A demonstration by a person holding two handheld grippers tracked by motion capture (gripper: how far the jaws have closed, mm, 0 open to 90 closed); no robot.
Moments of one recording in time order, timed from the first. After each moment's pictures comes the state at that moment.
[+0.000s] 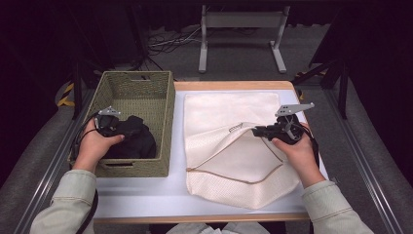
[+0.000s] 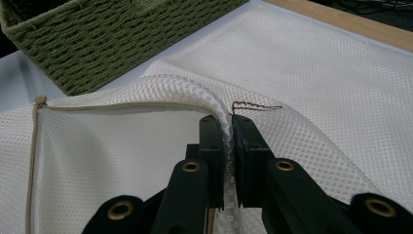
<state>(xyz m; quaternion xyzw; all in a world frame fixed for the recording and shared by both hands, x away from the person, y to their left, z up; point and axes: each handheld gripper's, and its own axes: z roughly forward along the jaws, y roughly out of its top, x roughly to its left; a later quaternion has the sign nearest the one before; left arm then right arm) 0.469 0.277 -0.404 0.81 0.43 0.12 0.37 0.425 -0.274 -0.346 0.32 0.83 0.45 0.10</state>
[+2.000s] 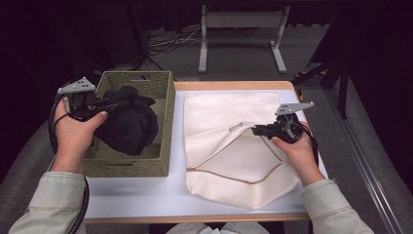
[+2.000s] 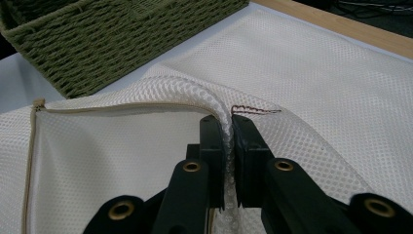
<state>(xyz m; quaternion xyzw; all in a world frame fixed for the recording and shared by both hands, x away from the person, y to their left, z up) 0.415 0.268 -0.265 0.76 0.37 0.17 0.50 0.427 -0.273 -0.345 0.32 0.83 0.45 0.10</state>
